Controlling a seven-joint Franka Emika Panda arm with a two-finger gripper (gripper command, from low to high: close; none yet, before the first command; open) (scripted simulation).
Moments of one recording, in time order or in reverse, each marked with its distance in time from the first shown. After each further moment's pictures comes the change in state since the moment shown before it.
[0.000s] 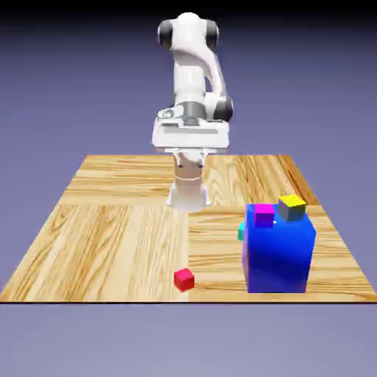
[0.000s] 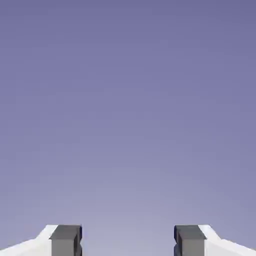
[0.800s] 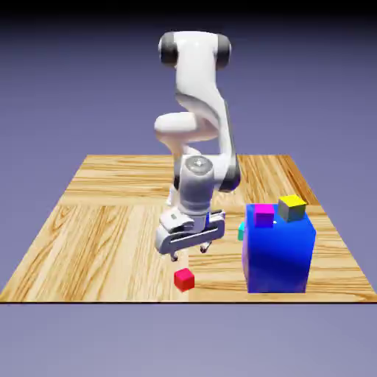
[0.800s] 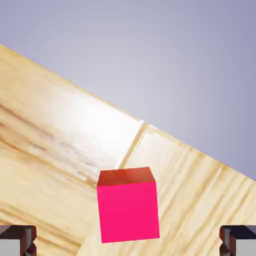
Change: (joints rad) arm 0.251 0.870 -0.238 0.515 -0.051 -0.595 -0.412
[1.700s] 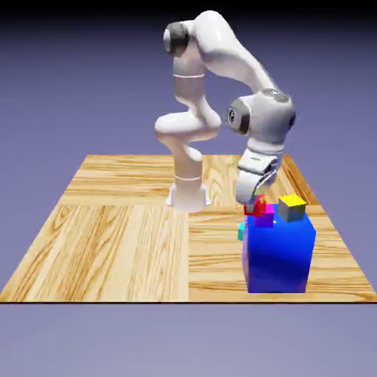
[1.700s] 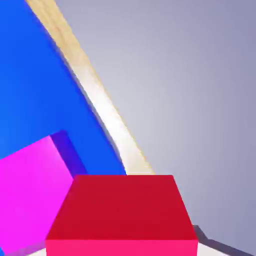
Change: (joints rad) arm 0.139 -0.411 0.332 0.178 -0.117 -0.368 -0.272
